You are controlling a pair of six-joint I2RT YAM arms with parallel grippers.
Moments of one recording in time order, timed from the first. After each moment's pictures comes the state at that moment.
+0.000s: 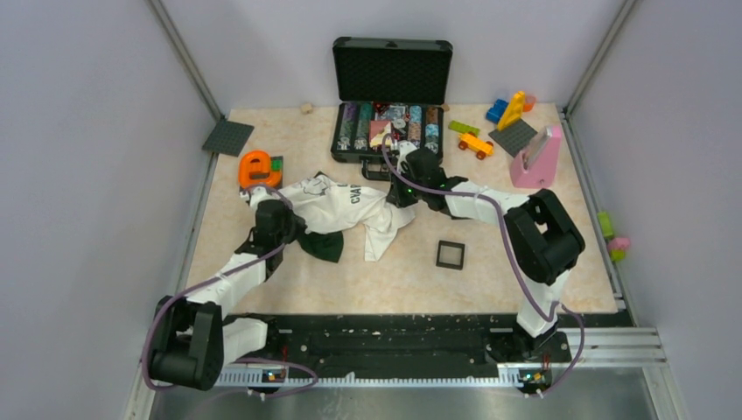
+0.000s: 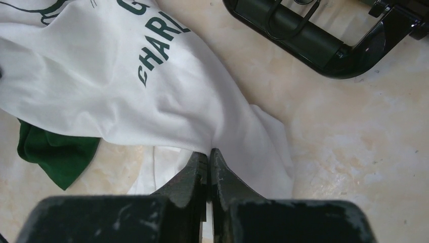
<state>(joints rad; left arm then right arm) -0.18 1.14 0.43 0.13 -0.15 -0.74 0.63 1.85 1.19 0.00 -0.15 0.25</state>
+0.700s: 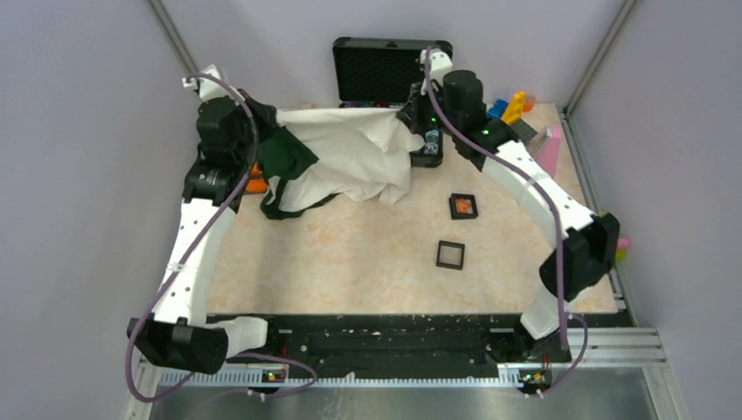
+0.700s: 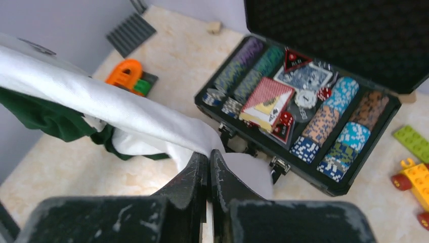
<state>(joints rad) -0.13 1.24 1.35 -0.28 -0.13 -0.58 0.54 1.74 1.70 -0.28 -0.12 0.19</state>
